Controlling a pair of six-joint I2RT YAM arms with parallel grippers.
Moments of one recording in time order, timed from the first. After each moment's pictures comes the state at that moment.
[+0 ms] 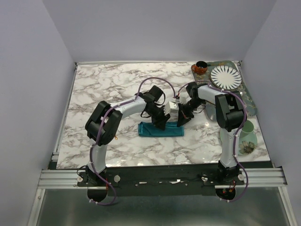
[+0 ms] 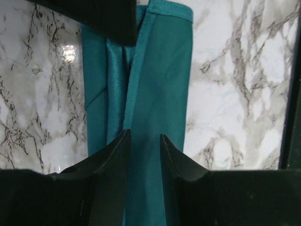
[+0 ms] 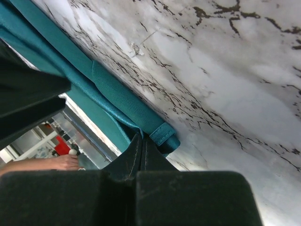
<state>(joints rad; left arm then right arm) -0.66 1.96 1.37 -0.57 0.73 0.57 0.29 2.14 1.45 -0.97 -0.71 -0.11</state>
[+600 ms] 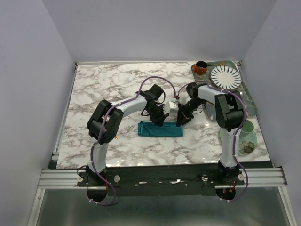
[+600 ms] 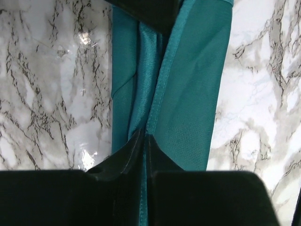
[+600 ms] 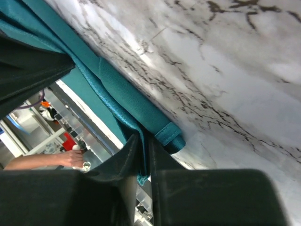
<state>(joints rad) -0.66 2.02 1.43 -0.63 0.63 0.63 0.29 2.15 1.45 -0.99 -0.74 -0.10</state>
